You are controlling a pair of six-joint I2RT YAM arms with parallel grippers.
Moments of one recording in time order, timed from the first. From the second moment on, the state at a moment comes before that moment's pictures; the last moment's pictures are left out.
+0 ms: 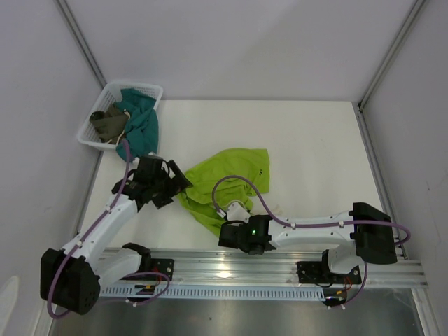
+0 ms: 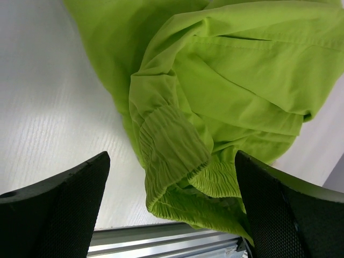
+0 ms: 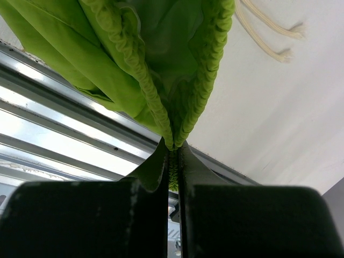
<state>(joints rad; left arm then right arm) -0.30 1.01 0.71 -0.61 0.07 -0.90 1.44 1.53 1.05 -0.99 0.49 0.62</state>
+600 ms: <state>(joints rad) -0.34 1.14 0.79 -0.62 0.03 -0.87 1.43 1.53 1.04 -0.98 0.48 0.62</state>
